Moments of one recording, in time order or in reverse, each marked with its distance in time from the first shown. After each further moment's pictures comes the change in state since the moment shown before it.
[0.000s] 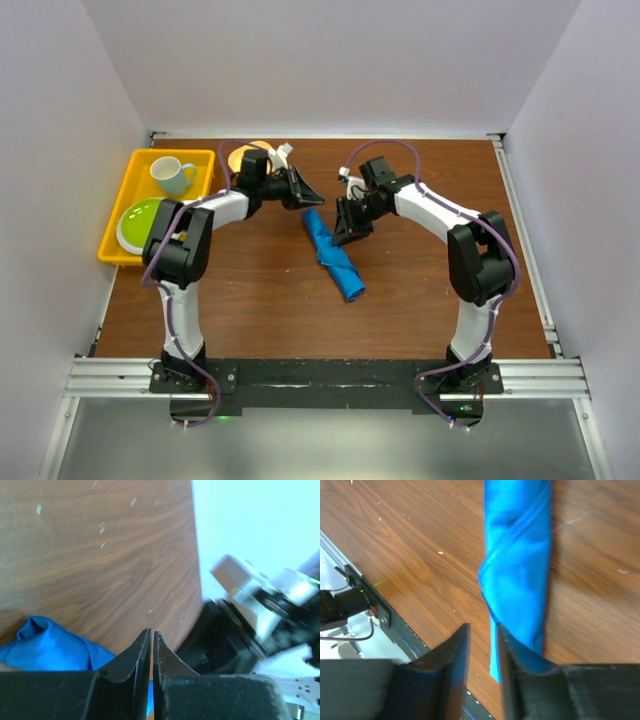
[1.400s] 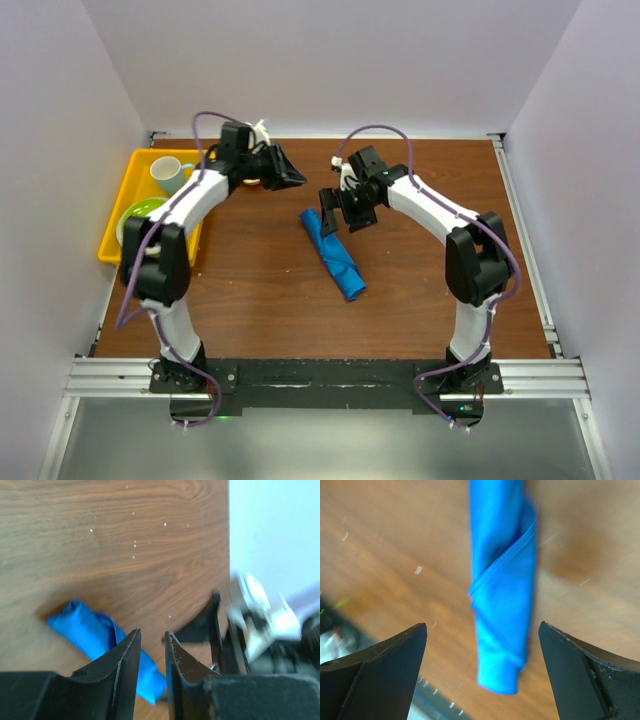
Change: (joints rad) left arm 0.031 -0.114 0.206 -0.494 -0.196 0.188; right arm 0.065 0.012 0.108 -0.076 0.212 -0.029
